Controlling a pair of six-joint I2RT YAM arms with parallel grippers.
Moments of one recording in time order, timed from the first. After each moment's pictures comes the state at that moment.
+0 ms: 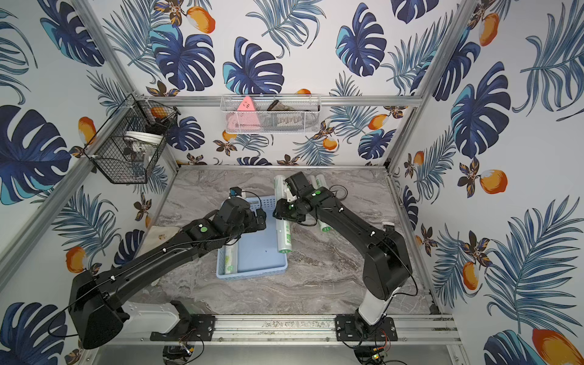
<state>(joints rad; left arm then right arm) -0.66 1.29 1.09 -0.52 -0.32 -0.71 0.65 1.73 1.50 -0.72 -0.24 0.63</state>
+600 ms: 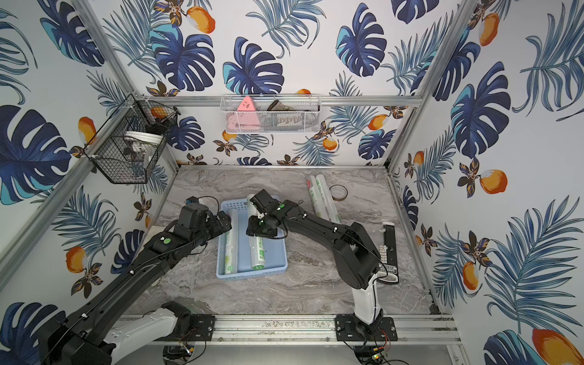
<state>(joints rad) -0.34 1.02 0.86 -0.59 -0.17 -0.76 0.86 1.96 1.60 -0.64 -0.22 0.77</state>
